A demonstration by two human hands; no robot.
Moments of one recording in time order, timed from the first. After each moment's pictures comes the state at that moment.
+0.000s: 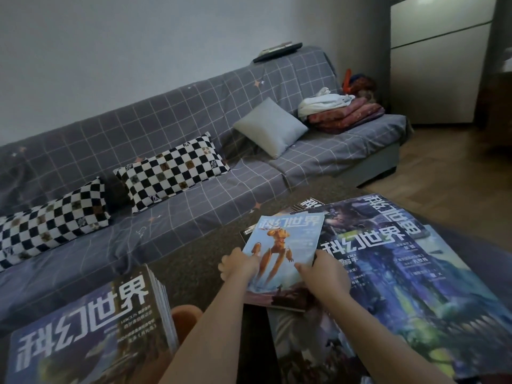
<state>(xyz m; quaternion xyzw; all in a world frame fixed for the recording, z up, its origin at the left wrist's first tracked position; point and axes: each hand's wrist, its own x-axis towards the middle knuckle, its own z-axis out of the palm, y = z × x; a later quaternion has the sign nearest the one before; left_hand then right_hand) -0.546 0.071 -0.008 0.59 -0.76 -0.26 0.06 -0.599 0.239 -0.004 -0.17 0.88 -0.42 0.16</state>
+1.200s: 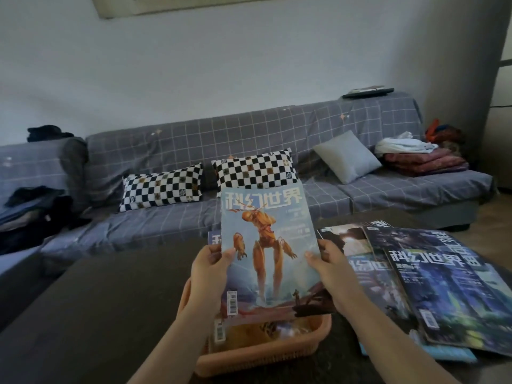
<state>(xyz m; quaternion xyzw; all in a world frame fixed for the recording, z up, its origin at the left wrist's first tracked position) -0.201 0.155 0.114 0.45 -0.57 -0.50 0.47 -0.393 0.264 0.091 -0.34 0.63 -0.65 0.28</state>
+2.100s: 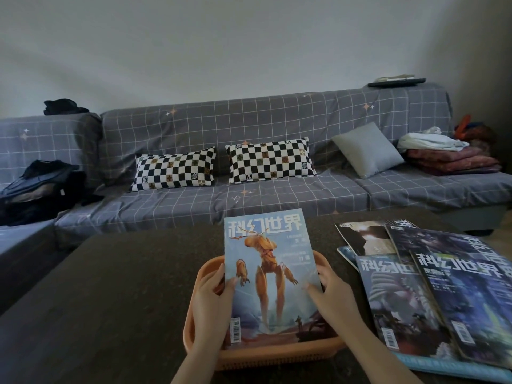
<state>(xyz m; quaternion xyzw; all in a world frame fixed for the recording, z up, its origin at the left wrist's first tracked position) -0.169 0.148 0.043 0.54 -0.62 -0.36 0.43 -0.369 0.234 0.034 -0.44 0.75 -0.45 0.21</state>
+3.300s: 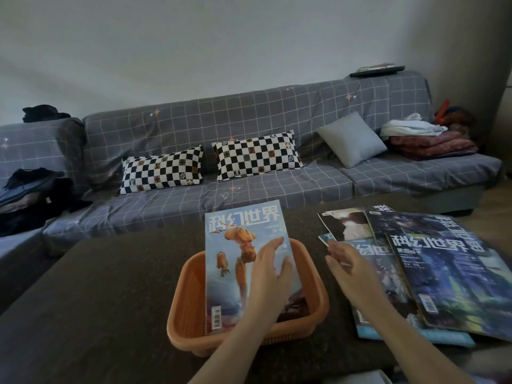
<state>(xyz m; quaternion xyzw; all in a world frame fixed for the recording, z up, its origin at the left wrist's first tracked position) -0.264 0.211 0.067 0.38 -0.78 -0.34 0.37 -0.412 0.293 0.057 -0.43 0.73 -0.53 0.12</state>
